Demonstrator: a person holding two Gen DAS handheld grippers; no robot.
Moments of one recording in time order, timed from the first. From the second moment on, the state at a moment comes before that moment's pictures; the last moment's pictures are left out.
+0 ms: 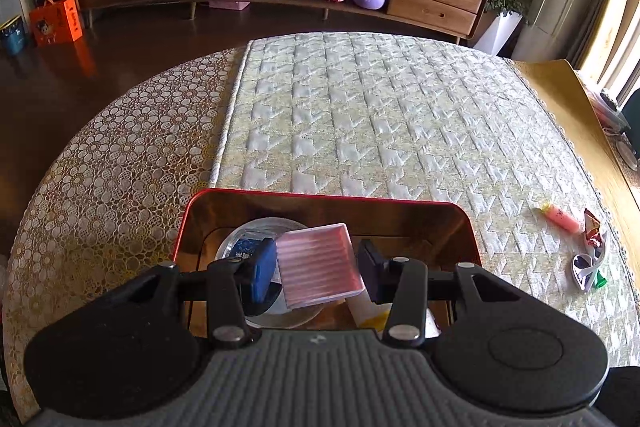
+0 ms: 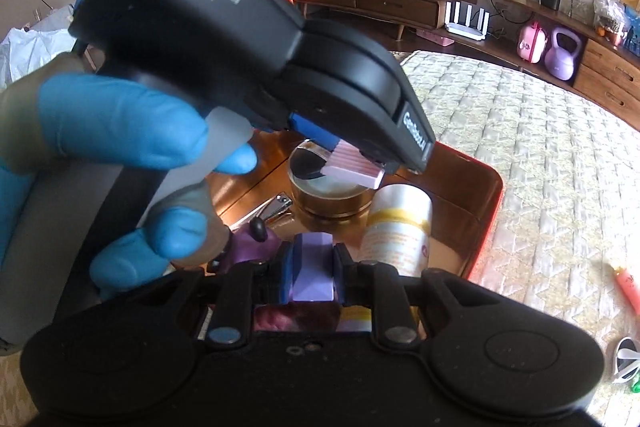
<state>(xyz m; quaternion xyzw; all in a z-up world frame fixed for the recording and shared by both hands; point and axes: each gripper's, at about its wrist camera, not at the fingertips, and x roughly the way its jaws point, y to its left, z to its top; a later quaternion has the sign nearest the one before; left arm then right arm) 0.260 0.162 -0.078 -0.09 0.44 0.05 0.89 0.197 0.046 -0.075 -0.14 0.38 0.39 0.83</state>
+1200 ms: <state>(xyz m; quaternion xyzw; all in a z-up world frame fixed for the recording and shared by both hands) 0.237 0.156 -0.076 -0.10 0.45 0.05 0.89 0.186 -0.024 -0.050 -0.04 0.40 0.38 0.83</state>
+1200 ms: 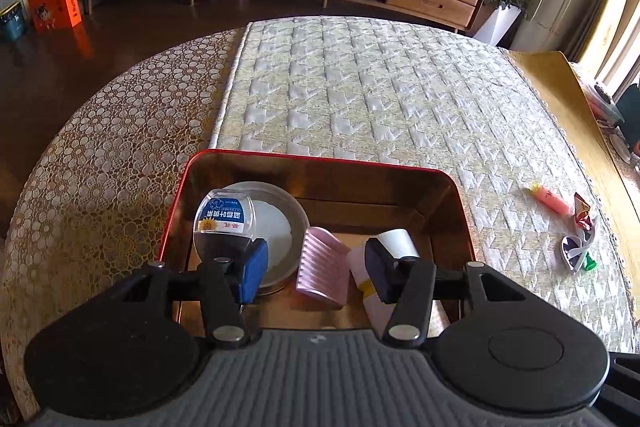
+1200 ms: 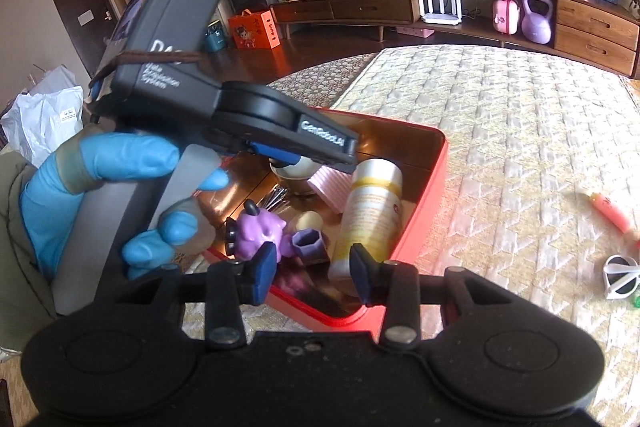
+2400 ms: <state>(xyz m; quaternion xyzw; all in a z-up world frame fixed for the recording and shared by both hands) 0.157 0.067 -0.023 -0.09 0.39 -0.01 0.92 0.155 -0.151 -0.022 0.01 0.34 0.29 0.90</state>
